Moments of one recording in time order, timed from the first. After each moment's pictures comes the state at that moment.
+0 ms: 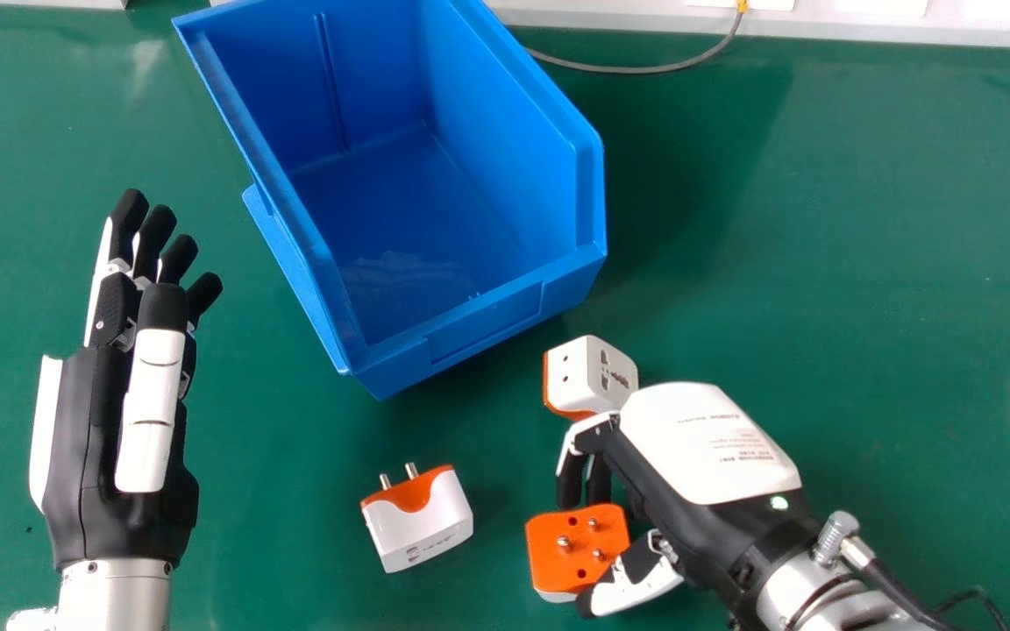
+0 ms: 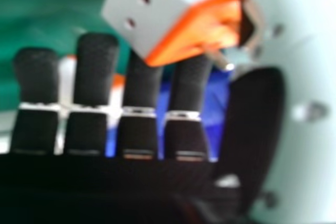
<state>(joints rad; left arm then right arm) 0.24 0.06 0.22 0.04 -0.28 -0.49 -0.24 0.17 -0.37 0.42 -0.27 -0.89 0.01 0.11</state>
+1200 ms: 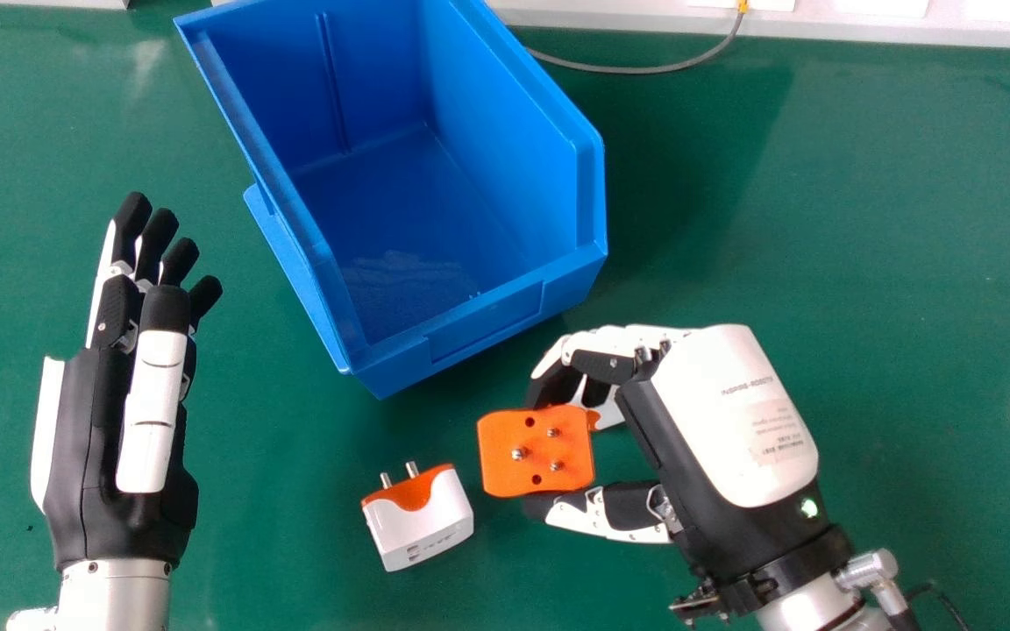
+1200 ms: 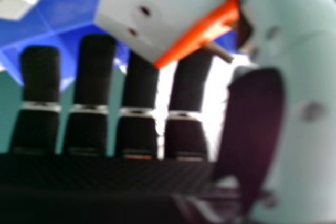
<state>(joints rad) 0.24 0.06 0.23 0.06 -0.28 -0.50 -0.24 0.14 -0.34 0.39 -0.06 -0.89 -0.36 -0.46</state>
